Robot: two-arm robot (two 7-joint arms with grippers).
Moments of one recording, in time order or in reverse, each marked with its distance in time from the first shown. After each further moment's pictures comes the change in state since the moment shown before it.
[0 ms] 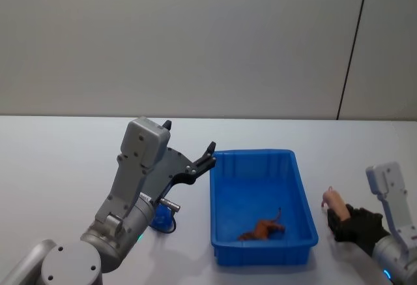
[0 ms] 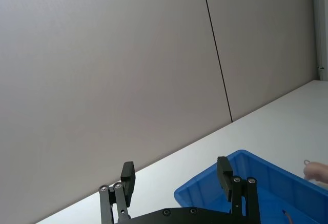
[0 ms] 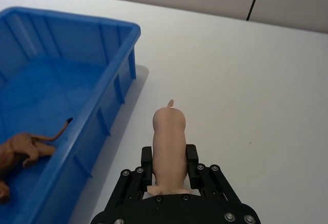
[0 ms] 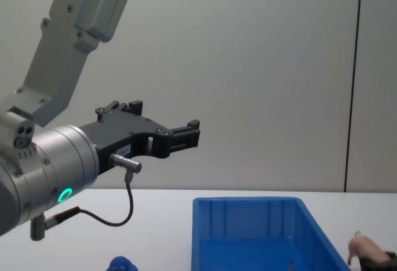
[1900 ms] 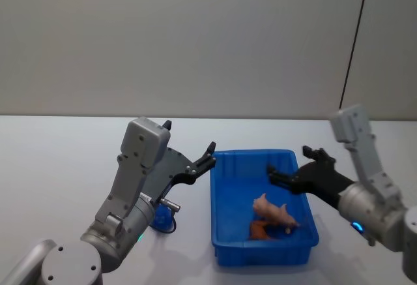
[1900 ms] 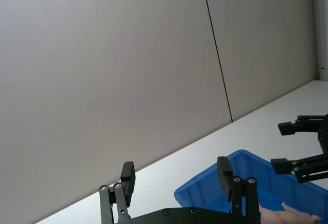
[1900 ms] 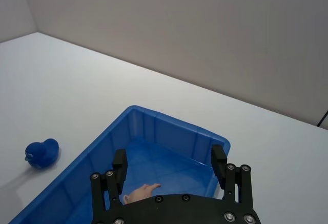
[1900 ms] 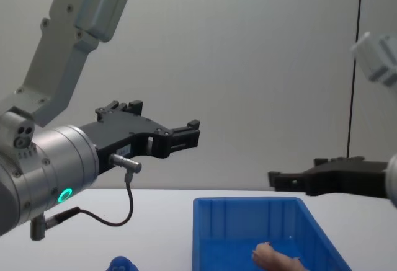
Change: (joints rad) left arm 0.000 0.000 0.000 0.000 0.000 0.000 0.000; right arm 0.101 -0.045 -0.035 -0.132 -0.049 0.024 0.204
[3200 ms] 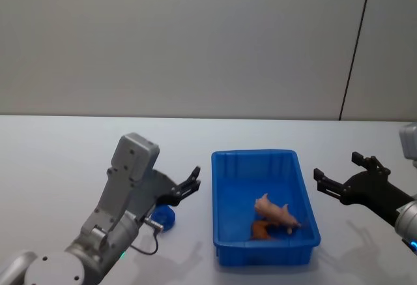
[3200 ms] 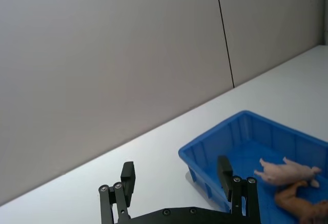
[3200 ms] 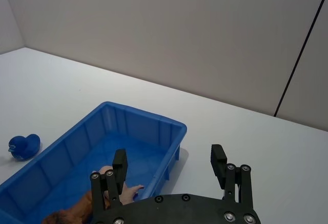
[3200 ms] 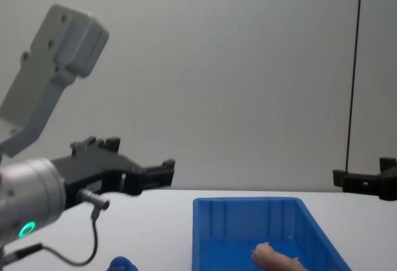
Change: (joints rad) left arm 0.047 0.054 -0.024 -0.019 -0.021 0.083 -0.016; right arm -0.144 0.139 0.093 -0.108 0.129 -0.106 0.009
